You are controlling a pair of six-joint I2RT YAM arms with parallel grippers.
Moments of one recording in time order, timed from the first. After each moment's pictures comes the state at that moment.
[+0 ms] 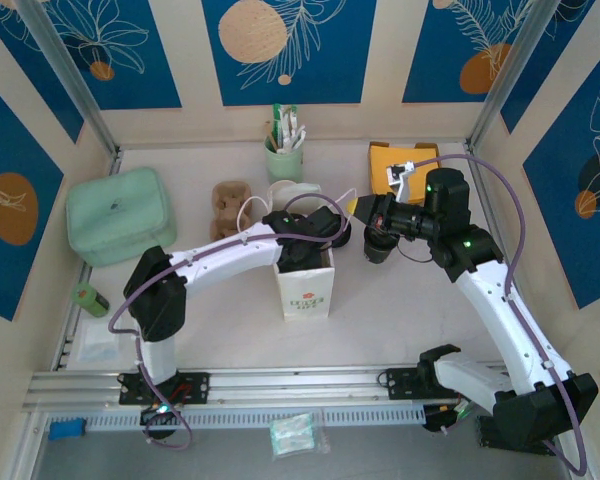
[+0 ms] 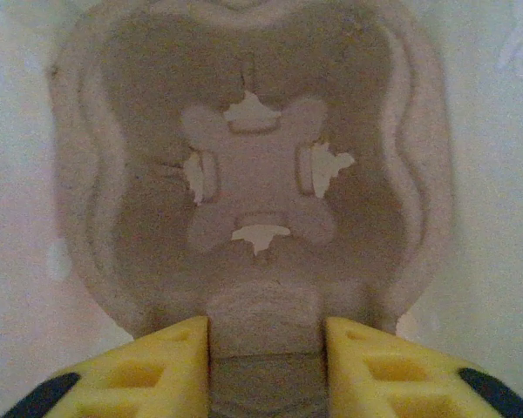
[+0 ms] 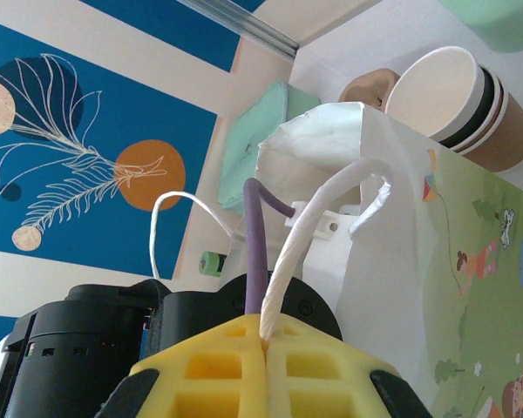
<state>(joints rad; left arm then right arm) -0.96 1.85 1.57 -1.02 -0.24 -0.99 0.29 1.02 1.07 -0.46 -0.70 0.80</state>
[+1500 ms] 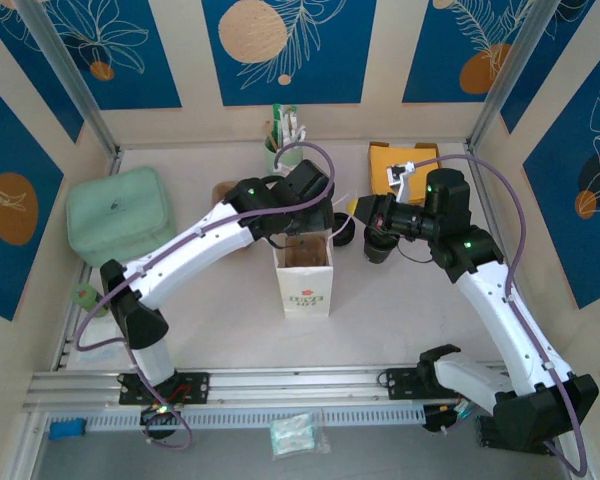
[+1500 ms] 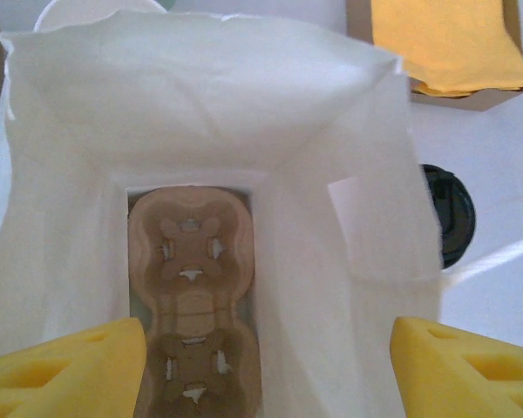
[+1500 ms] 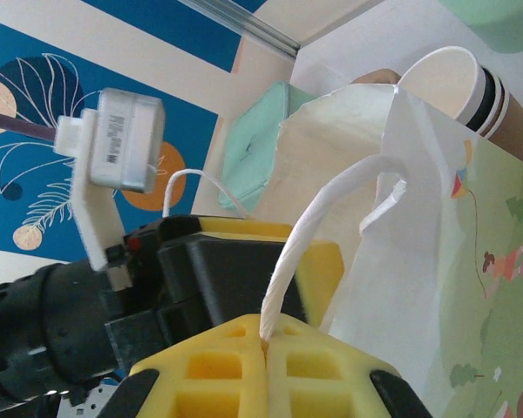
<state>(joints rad) -0.95 1.75 1.92 -1.11 -0.29 -0.88 0.29 1.02 1.07 -0.46 -0.70 0.80</state>
